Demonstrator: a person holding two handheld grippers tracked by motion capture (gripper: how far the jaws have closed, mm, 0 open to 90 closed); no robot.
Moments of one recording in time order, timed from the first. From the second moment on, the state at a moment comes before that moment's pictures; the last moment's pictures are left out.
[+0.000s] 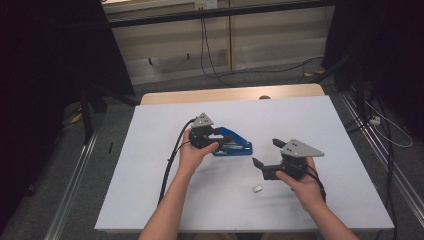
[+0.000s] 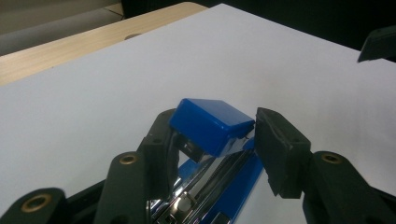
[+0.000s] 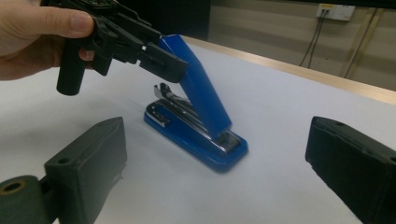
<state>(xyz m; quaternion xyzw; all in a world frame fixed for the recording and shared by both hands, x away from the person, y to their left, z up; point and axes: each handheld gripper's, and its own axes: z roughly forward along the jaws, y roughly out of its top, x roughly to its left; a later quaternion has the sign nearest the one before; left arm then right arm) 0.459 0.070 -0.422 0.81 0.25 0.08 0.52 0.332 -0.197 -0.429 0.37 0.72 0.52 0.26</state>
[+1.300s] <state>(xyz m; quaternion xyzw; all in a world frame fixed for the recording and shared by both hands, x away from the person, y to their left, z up) 0.459 0.071 -0.421 0.81 0.27 0.06 0.52 0.399 -0.119 -0.436 0.39 0.78 0.46 0.17</state>
